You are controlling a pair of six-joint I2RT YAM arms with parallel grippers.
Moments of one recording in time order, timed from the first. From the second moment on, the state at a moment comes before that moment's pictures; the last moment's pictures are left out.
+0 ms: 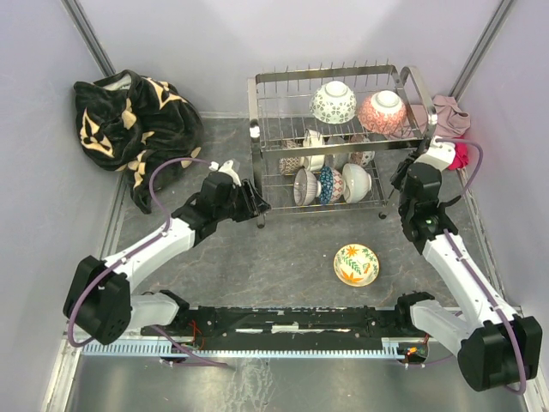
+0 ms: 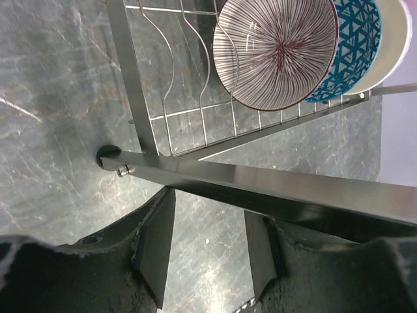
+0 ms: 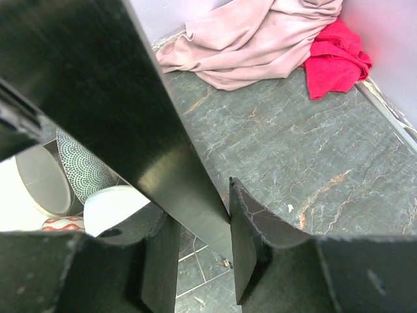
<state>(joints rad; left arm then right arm) -0.54 1.24 0.75 -0.10 0.13 -0.74 0.20 0.99 0.73 0.01 0.50 0.35</state>
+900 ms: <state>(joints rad) -0.50 0.80 0.79 -0.34 0.13 -0.70 0.14 0.75 0.78 -0.43 0.06 0.46</state>
